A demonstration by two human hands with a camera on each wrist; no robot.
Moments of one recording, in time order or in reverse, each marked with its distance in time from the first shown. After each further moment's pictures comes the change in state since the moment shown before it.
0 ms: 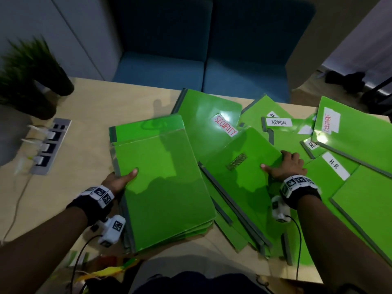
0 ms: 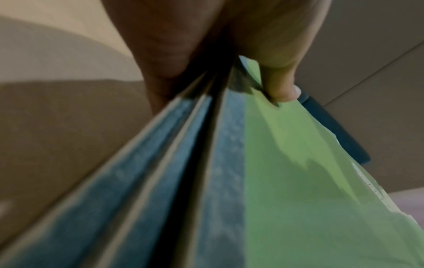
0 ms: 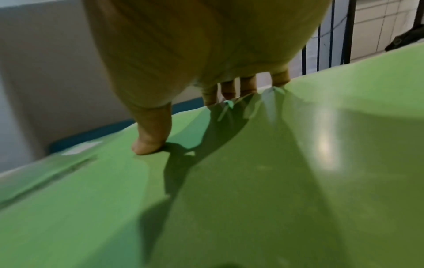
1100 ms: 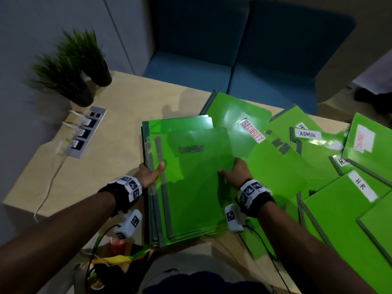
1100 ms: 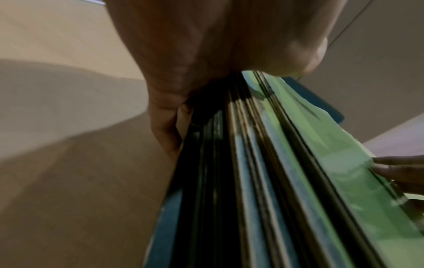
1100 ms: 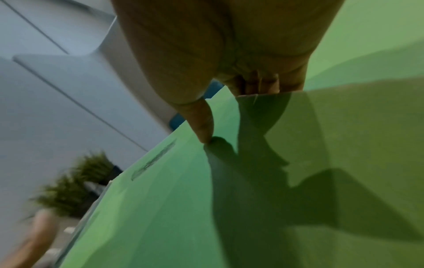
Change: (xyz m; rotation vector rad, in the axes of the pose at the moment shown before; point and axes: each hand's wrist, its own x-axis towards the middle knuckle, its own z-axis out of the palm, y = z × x) left_hand -0.006 0.000 0.005 0.289 -0.027 0.064; right_hand -0.072 -0.175 0.065 0.403 -0.282 -0.269
